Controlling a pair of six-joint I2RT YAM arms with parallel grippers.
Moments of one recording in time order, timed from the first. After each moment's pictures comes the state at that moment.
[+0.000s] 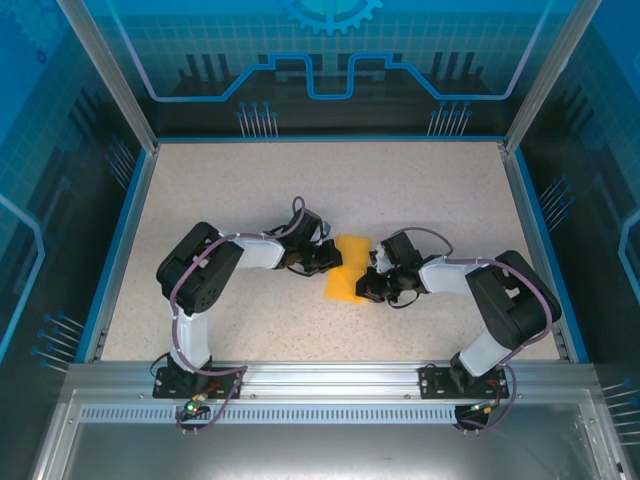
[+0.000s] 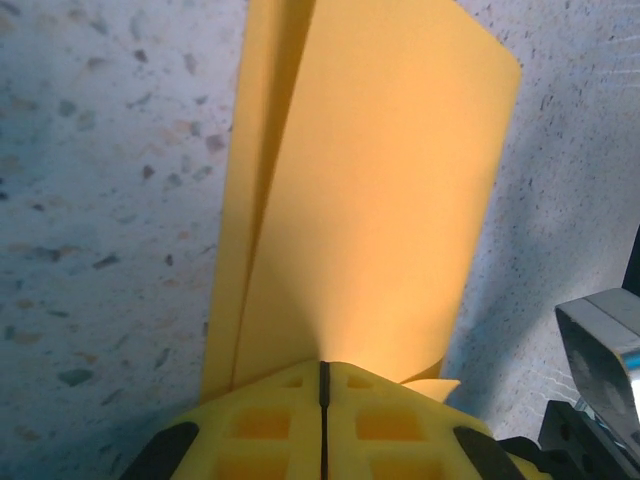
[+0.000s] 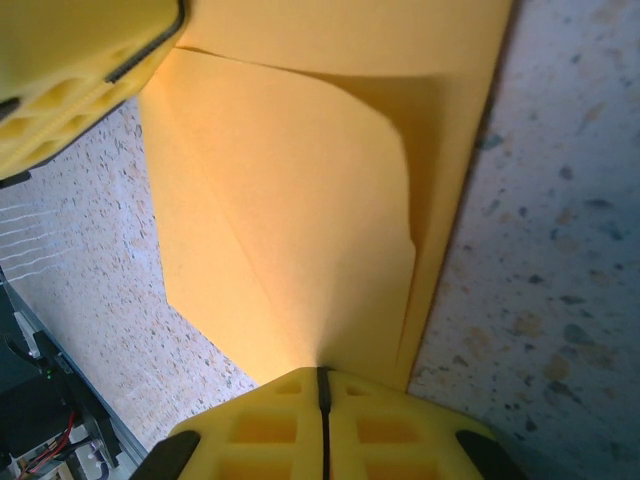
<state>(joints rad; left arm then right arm) -0.57 1.95 1.00 0.05 0.48 -0.90 0.49 1.61 0.61 -0.11 -0.56 0.74</state>
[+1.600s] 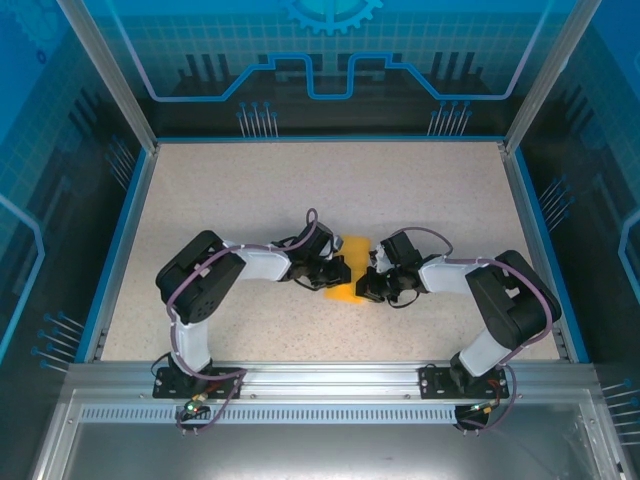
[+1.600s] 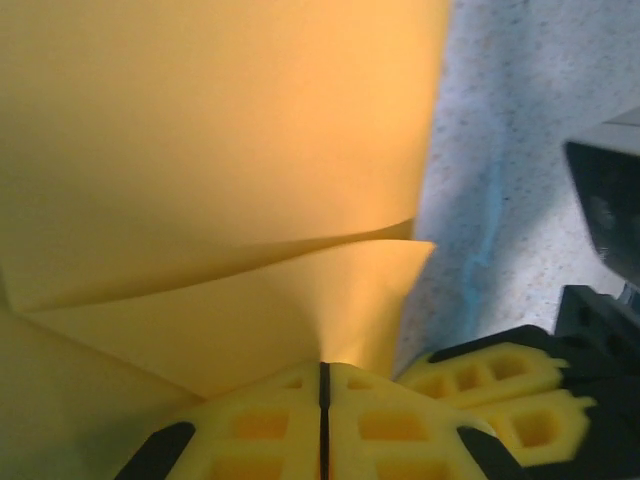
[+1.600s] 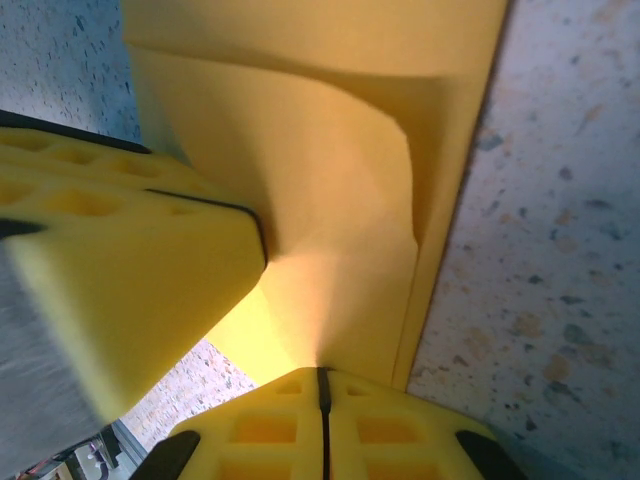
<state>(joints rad) -0.68 1.91 0.95 0.03 0.49 -0.87 0.49 1.61 0.61 -0.12 -0.56 0.74</state>
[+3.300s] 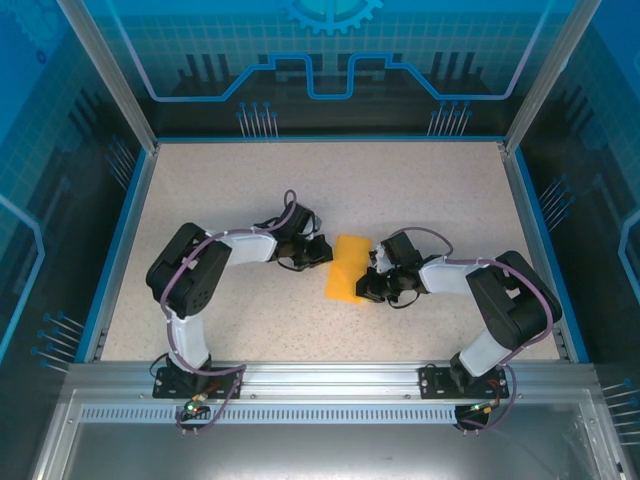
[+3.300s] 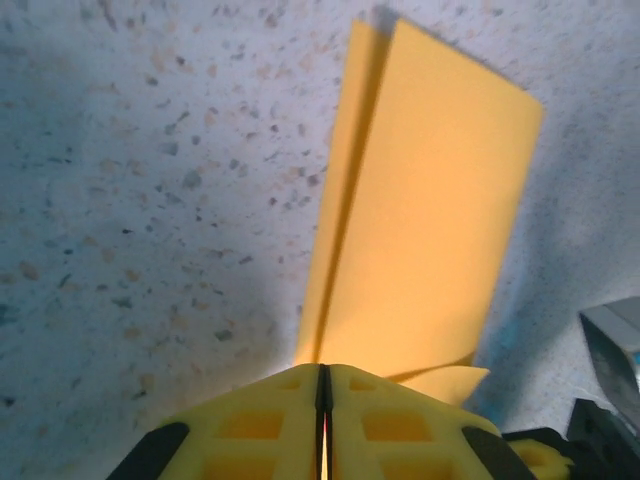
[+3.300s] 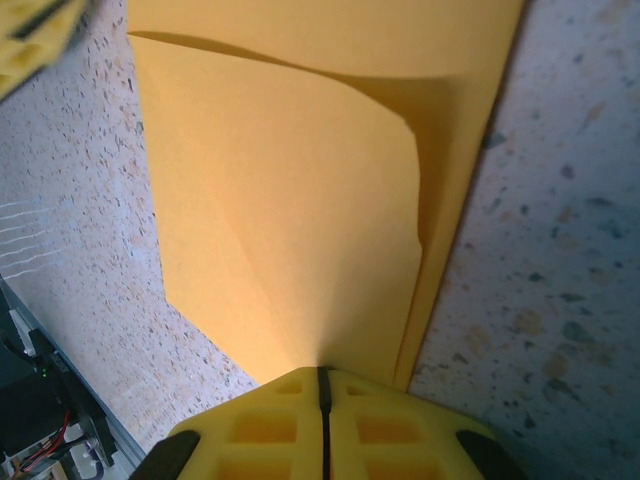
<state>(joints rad) -0.52 1.88 1.03 -0.12 0.44 -0.80 0.49 1.60 0.61 -0.12 -0.56 0.72</state>
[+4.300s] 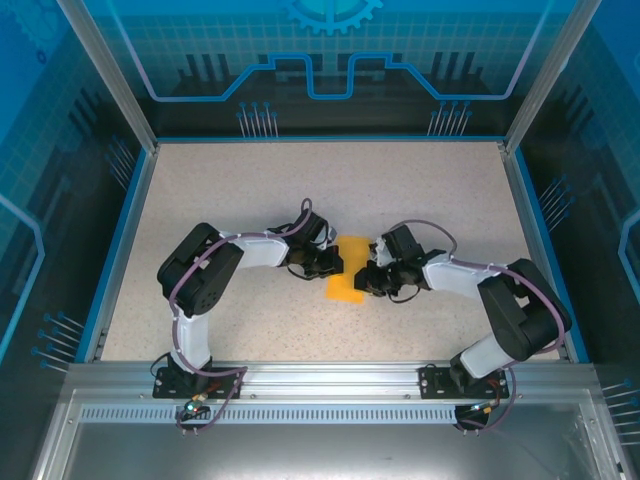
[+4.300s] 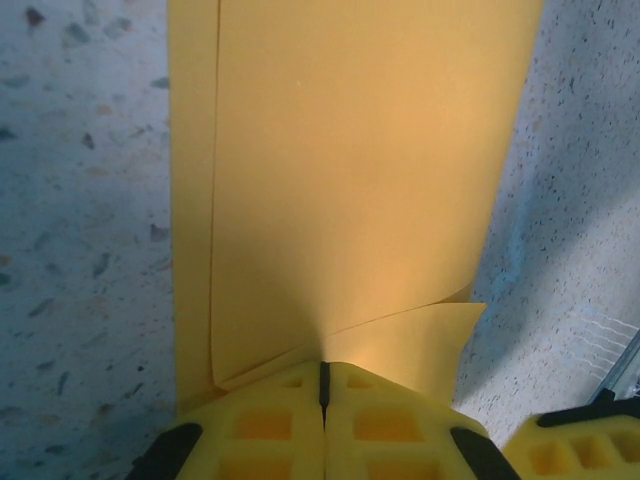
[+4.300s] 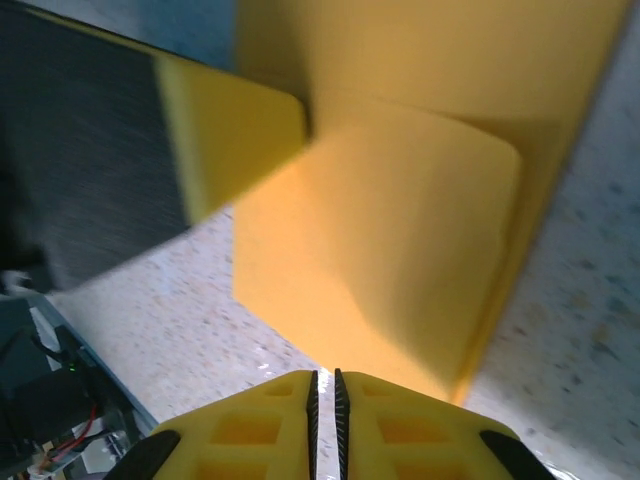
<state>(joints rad) -0.60 1.95 1.06 -0.14 0.50 -0.77 0.49 1.53 0.67 -0.20 -0.57 0.72</state>
